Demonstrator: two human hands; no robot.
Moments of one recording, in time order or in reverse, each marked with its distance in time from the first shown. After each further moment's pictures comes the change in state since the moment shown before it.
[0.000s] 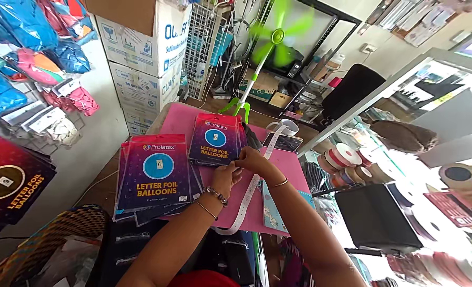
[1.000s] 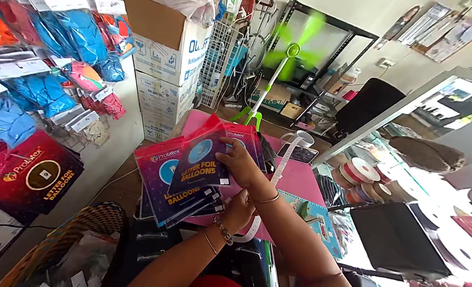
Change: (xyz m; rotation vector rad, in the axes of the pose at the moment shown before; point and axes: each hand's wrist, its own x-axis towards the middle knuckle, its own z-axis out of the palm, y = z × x) left_hand -0.049 -0.030 -0.045 0.493 -0.354 0.279; right_hand -0.035 -0.115 0.057 0.871 -0.040 -0.313
